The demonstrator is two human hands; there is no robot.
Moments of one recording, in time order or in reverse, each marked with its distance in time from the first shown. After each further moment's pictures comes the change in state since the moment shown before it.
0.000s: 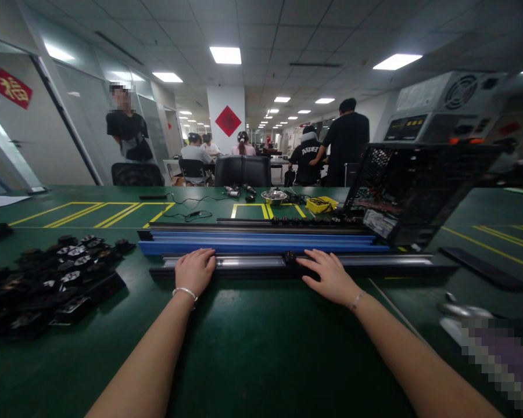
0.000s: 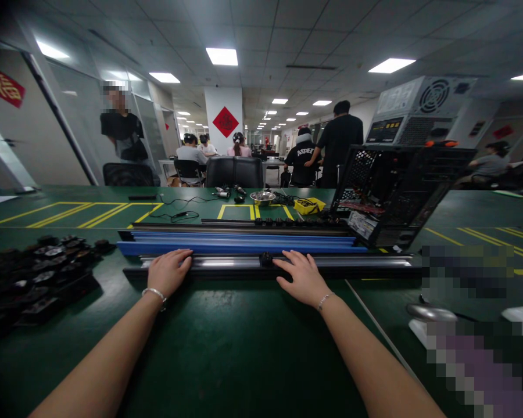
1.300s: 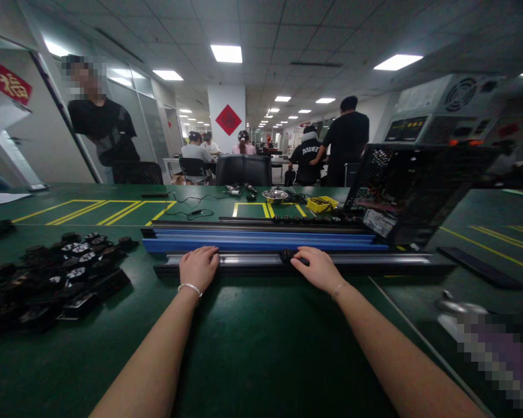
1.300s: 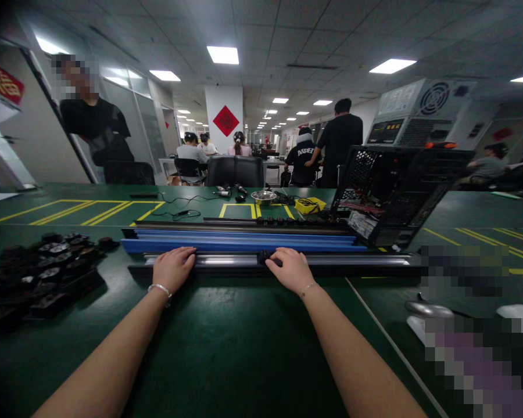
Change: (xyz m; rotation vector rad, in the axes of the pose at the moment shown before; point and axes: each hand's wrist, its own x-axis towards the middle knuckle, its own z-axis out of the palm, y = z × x) left_hand 0.000 0.003 -0.001 -0.017 0.013 0.011; right_hand 0.028 -0.031 -0.004 0.179 0.068 0.180
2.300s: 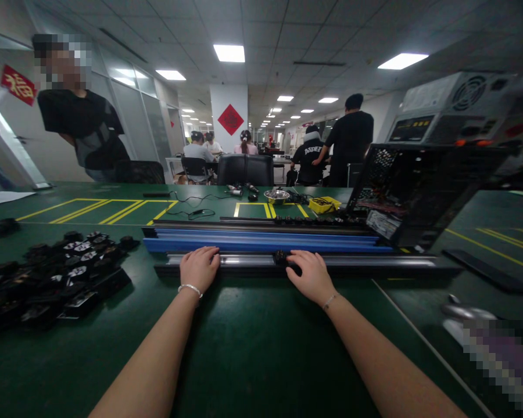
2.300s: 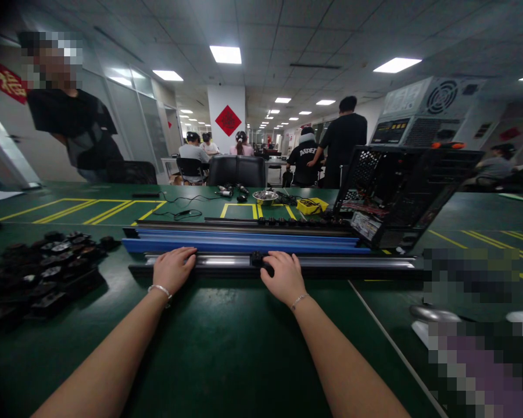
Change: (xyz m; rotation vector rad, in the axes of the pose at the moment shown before) left_hand -0.001 0.001 -0.001 -0.001 0.000 -0.005; right_hand -0.012 -0.018 0.023 0.012 0.151 -0.074
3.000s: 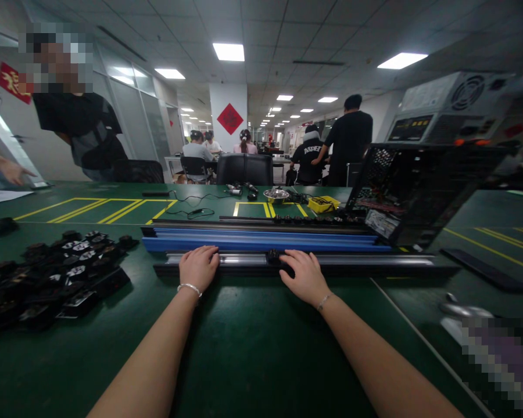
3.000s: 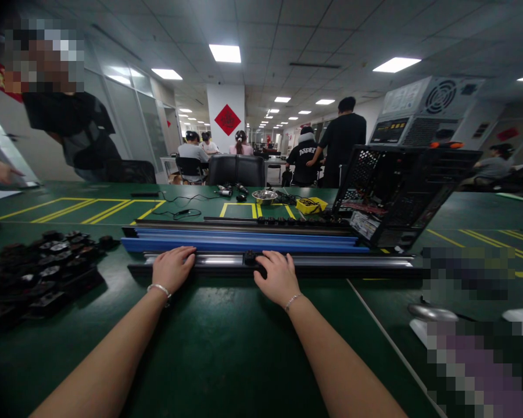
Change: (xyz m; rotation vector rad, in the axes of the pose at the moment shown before) left_hand 0.000 0.001 -0.002 -0.007 -0.017 -0.021; right_hand -0.001 -0.013 0.001 -0.046 -0.081 -0.024
